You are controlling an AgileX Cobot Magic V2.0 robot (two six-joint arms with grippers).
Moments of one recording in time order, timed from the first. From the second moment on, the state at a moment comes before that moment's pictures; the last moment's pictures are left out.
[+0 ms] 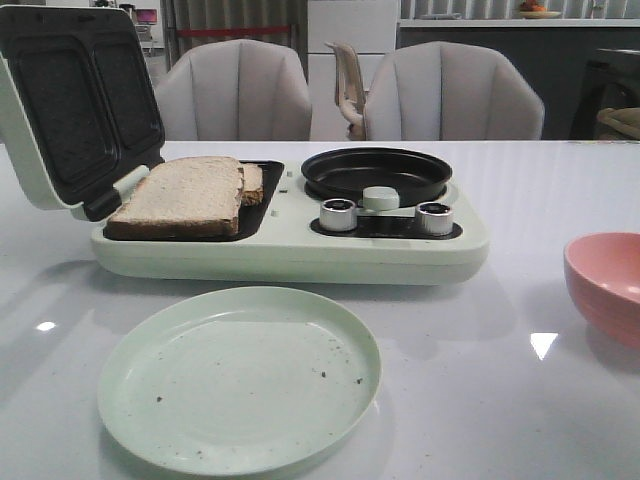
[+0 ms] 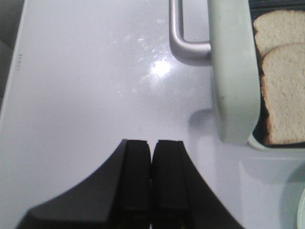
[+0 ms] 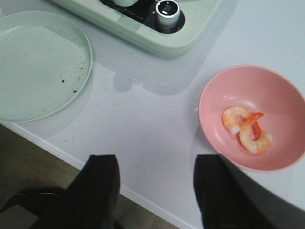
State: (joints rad) left arm 0.01 1.35 -1.41 0.00 0.98 0.08; right arm 0.40 0.75 -0.65 -0.04 0.72 0.01
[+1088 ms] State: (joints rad) left arm 0.12 1.75 -1.44 -0.86 0.78 0.59; right arm 0.40 0.75 -0.65 -0.04 0.72 0.01
